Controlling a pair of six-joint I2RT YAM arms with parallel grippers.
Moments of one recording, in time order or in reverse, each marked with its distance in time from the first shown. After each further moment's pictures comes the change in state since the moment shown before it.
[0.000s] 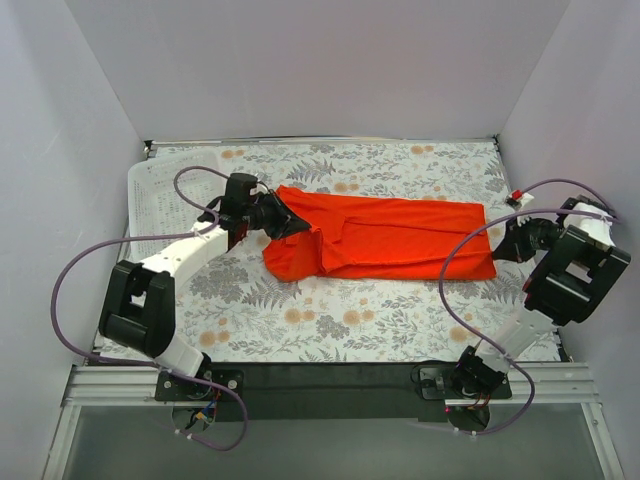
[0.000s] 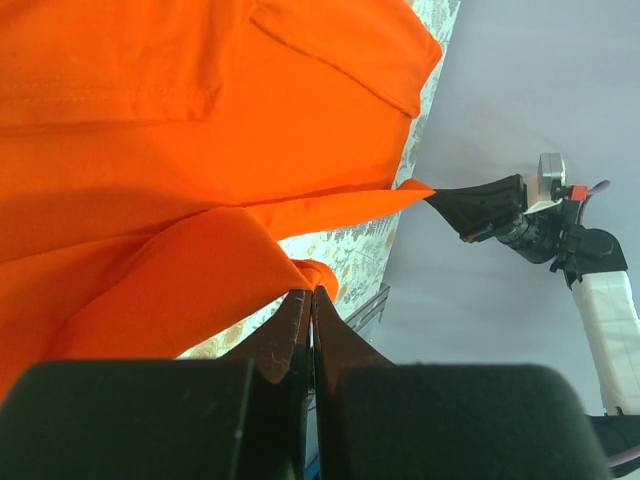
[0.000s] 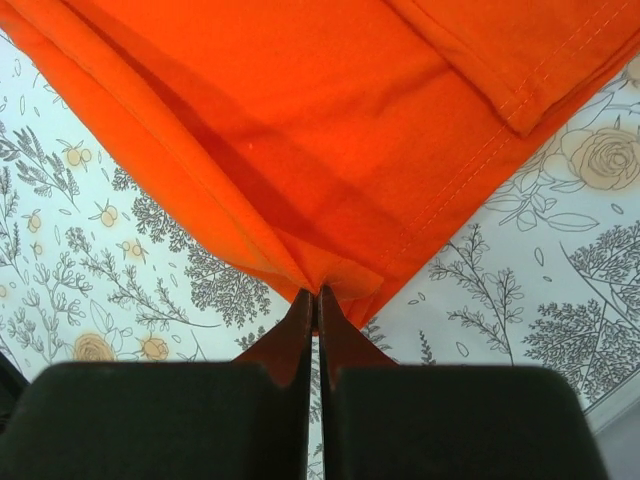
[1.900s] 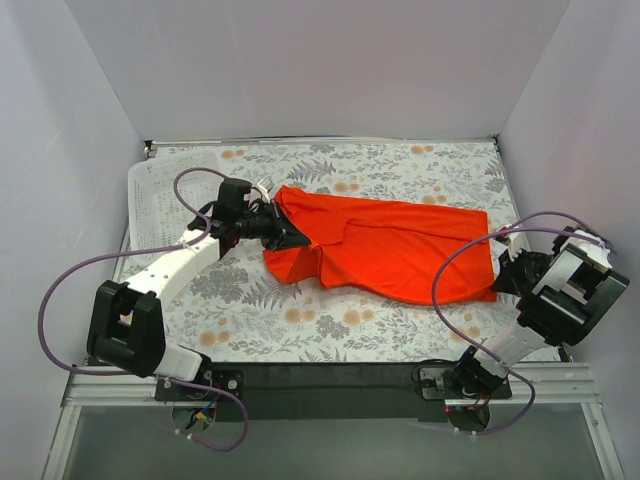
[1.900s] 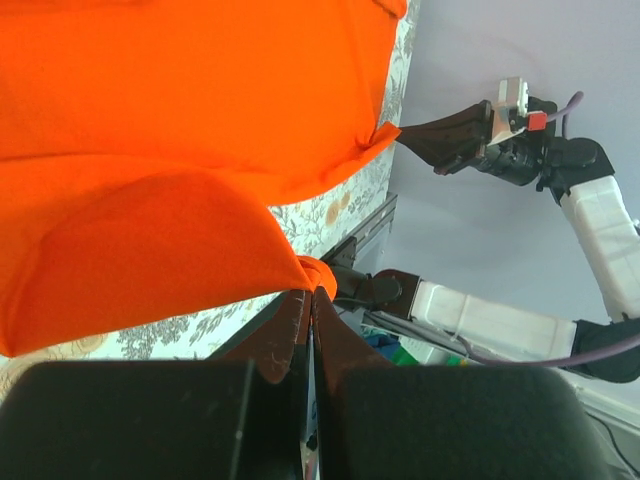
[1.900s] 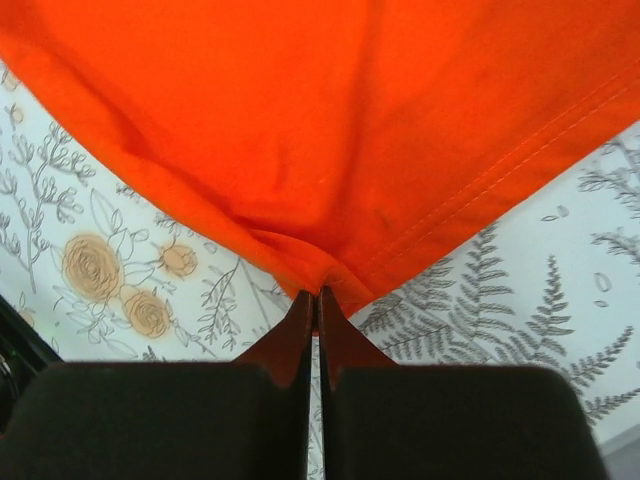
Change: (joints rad) left arm 0.000 -0.125 -0.035 -0.132 0.189 0.134; right arm -0.090 -0.163 -0.285 -0.011 0.117 -0.286
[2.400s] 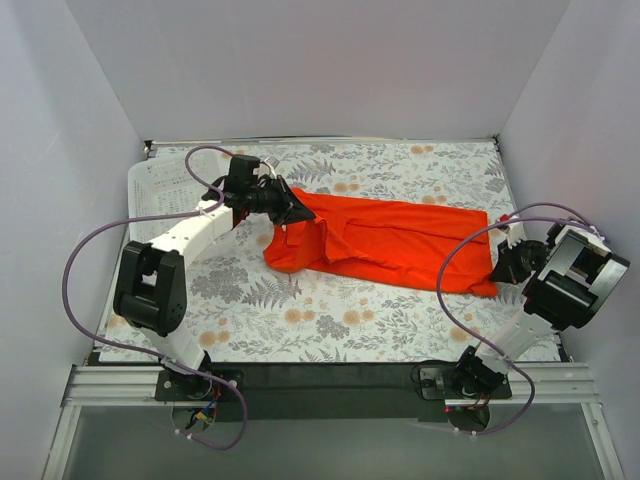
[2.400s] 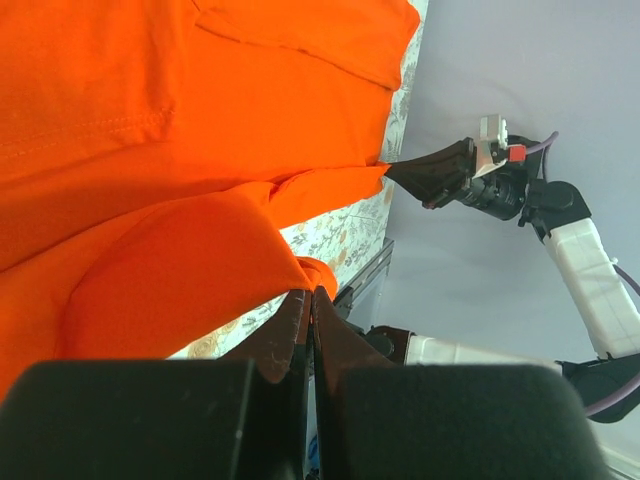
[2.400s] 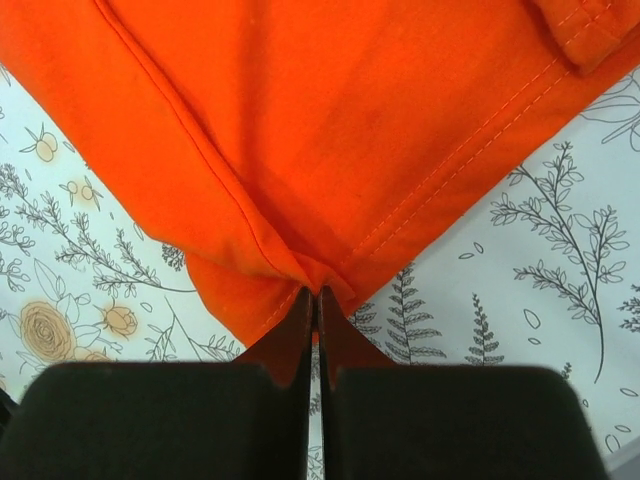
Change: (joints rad) left arm 0.031 0.270 0.256 0.013 -0.017 0.013; right arm 0.066 0.127 0.081 0.146 -0.008 0.224
